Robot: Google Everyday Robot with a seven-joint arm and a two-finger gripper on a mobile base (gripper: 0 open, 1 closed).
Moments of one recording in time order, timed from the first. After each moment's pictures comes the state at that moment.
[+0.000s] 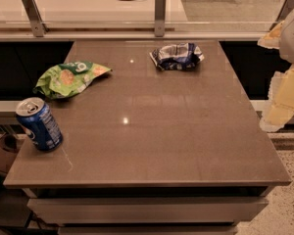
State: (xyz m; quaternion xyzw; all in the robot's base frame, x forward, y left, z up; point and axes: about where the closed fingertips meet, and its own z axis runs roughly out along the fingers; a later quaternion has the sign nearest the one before) arm 0.438 -0.214 0.987 -0.60 0.78 -0.05 0.18
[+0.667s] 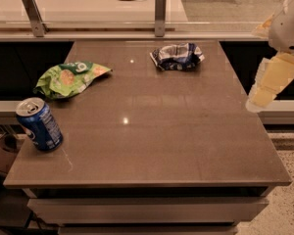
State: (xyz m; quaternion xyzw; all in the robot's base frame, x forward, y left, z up) arm 0.484 -0.218 0.983 -0.58 0.78 -0.04 0.21
